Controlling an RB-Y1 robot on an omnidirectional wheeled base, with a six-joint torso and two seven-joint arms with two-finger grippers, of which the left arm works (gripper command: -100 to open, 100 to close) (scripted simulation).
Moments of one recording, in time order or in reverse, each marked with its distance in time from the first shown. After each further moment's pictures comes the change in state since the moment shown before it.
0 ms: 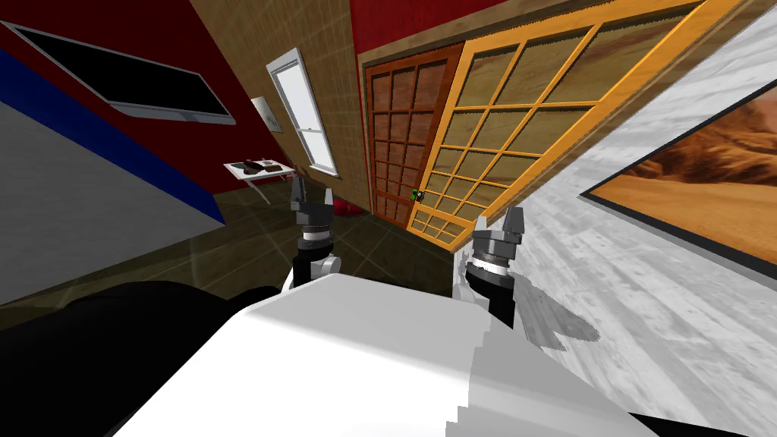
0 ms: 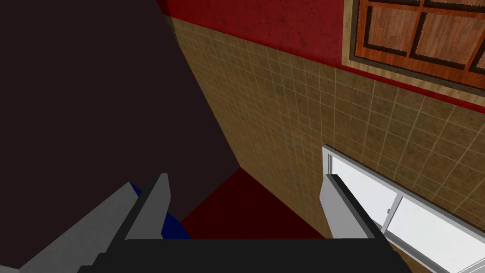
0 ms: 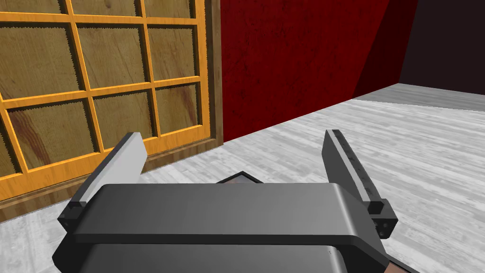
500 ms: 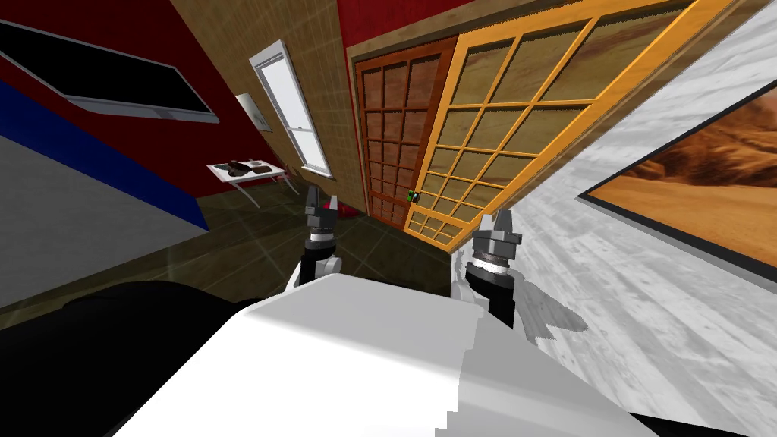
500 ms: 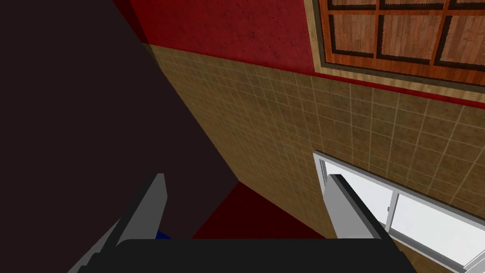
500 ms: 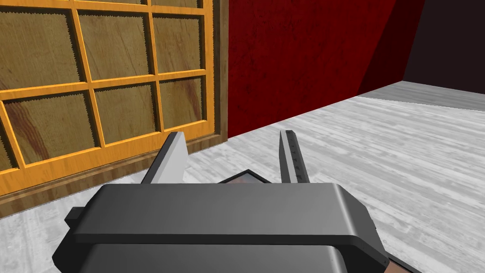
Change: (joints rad) arm -0.019 0.031 0.018 0.108 -0.025 -0.024 -0.094
